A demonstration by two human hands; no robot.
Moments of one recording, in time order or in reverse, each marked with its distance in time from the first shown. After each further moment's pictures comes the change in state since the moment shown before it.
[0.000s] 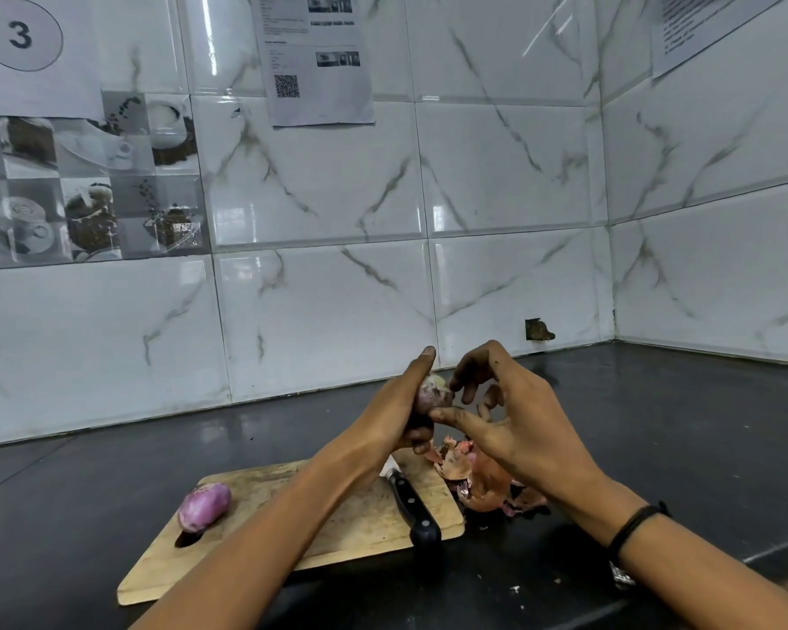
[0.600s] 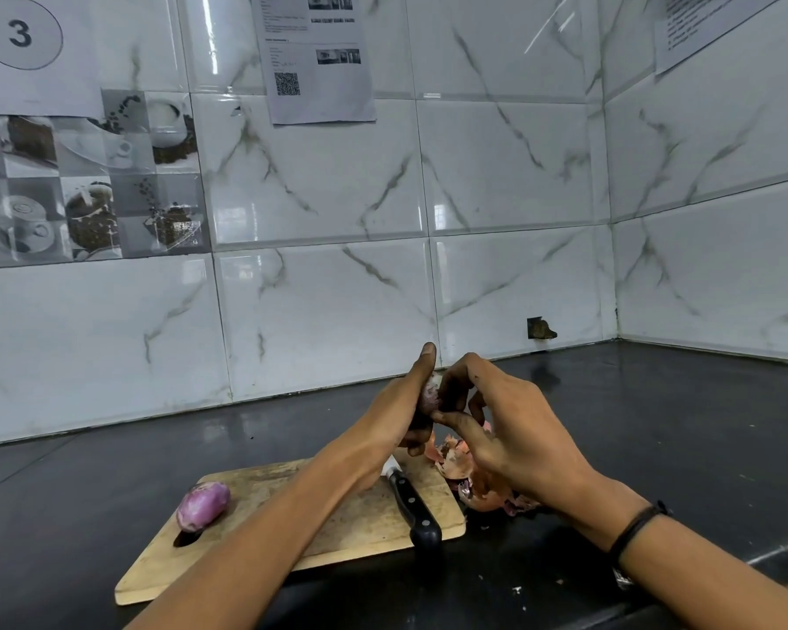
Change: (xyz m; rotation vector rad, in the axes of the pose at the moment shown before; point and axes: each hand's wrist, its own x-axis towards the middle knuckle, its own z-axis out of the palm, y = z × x) left_hand -0.003 0.002 0.002 0.110 0.018 0.004; right_hand -0.001 0.002 0.006 -0.108 -0.101 -0.117
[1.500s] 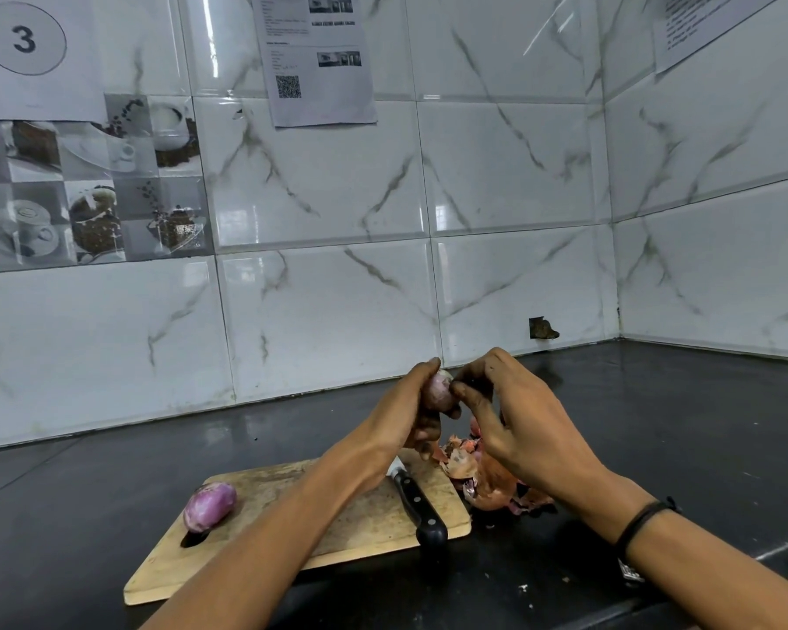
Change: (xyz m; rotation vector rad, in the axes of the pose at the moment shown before) left_hand 0.006 -0.005 -0.003 -0.061 -0.038 -0.026; right_hand -0.002 0.010 0.000 -0.111 0.045 0.153
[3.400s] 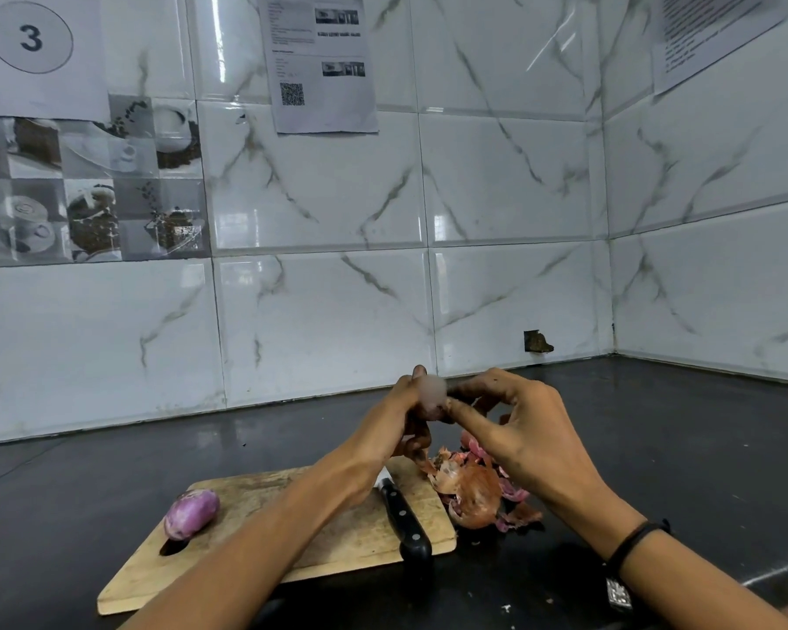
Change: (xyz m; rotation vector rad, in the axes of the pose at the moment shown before) left_hand 0.007 -0.013 -0.005 0.001 0.012 0.113; right_hand 0.002 -0.006 -0.013 0.280 0.024 0.194
